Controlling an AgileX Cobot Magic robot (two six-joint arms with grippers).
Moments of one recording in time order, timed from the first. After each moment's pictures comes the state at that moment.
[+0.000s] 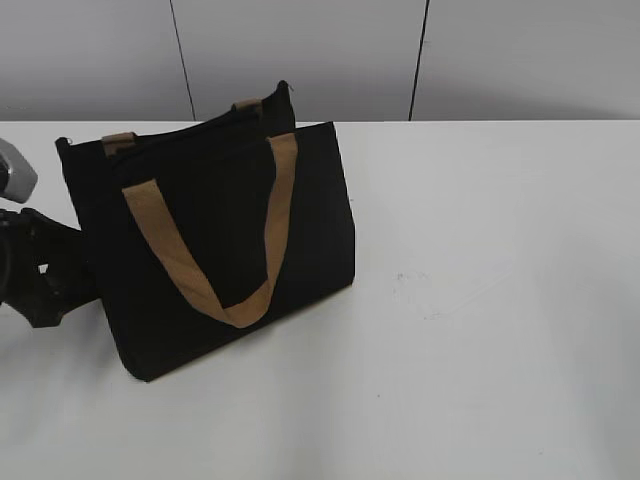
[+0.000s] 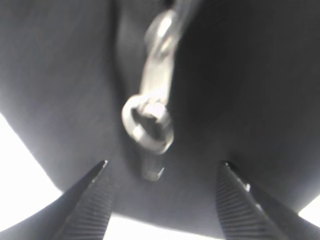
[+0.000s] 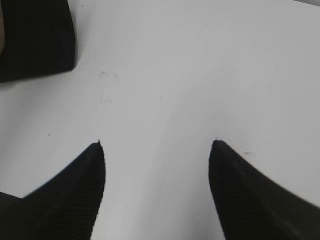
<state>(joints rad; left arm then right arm) 0.05 1.58 -0.50 -1.73 0.65 2.53 0.01 0.53 -0.74 0.23 0.97 -0.33</state>
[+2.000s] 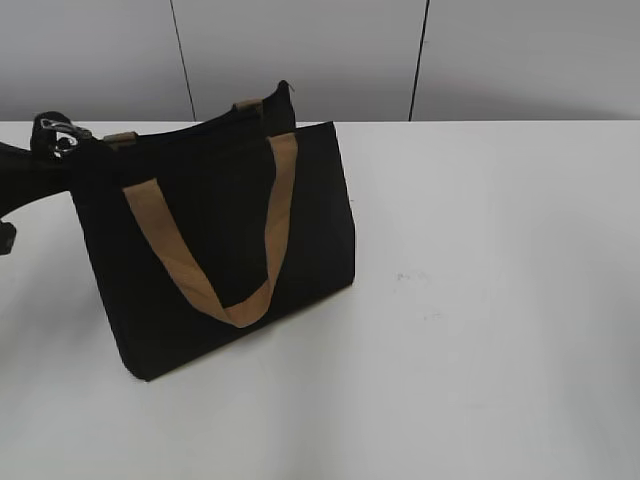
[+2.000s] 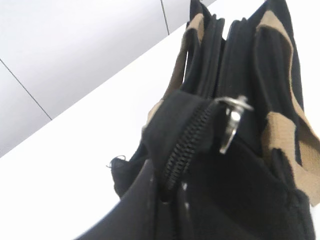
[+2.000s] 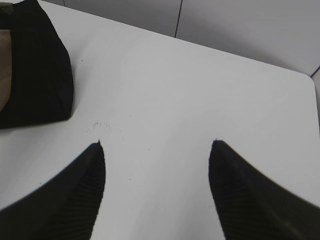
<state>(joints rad) 0.05 1.31 -0.57 -1.59 0.57 2.31 0.01 0.65 -0.92 0.28 0.91 -0.42</state>
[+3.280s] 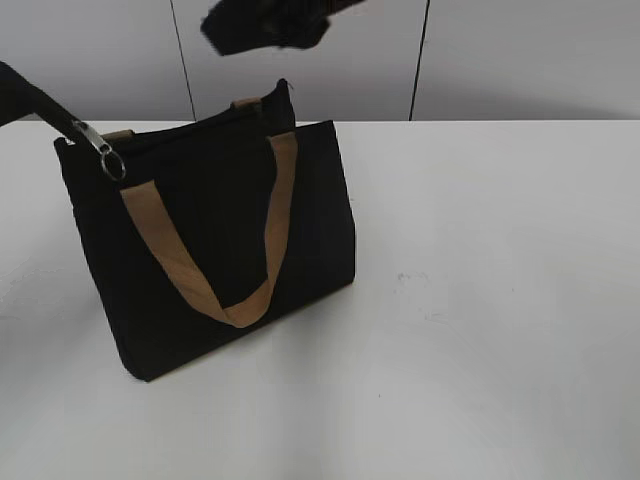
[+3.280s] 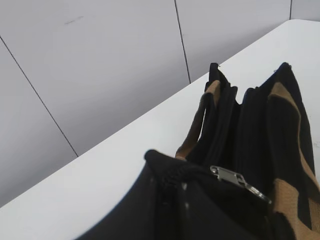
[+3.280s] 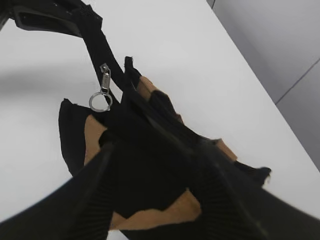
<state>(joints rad) 0.05 1.09 -0.57 -1.72 0.57 2.31 0.55 1.64 -1.52 0.71 0.74 -1.06</state>
